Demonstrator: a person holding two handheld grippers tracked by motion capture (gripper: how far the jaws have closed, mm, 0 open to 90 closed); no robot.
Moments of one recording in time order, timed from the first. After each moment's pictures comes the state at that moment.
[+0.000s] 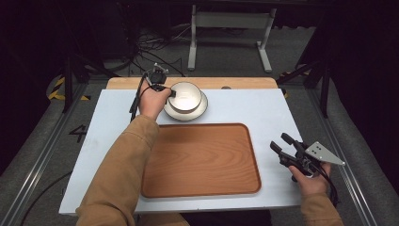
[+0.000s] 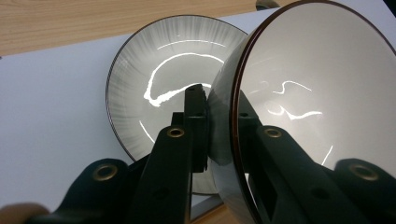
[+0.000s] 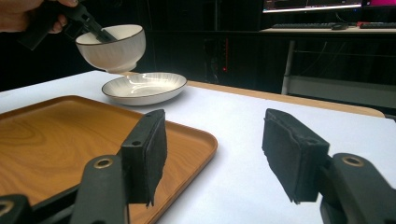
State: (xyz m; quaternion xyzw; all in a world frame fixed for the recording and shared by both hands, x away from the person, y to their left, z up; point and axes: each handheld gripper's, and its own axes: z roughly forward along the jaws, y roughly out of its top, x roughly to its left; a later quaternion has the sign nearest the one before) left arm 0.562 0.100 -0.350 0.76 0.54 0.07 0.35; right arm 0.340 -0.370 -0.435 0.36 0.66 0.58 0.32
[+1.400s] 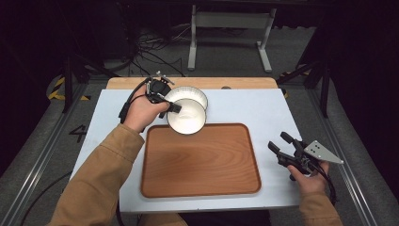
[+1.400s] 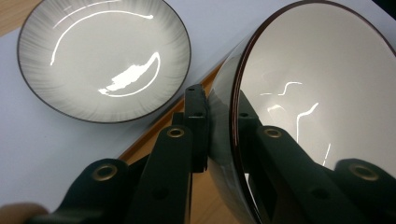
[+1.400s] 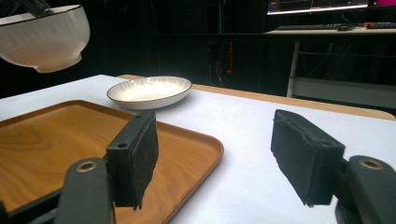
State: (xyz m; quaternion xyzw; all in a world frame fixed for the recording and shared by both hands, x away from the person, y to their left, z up) left arm 0.488 0.093 -0.310 0.87 0.37 0.02 0.33; right arm 0.343 -0.367 -0.435 0.35 0.66 0.59 0.31
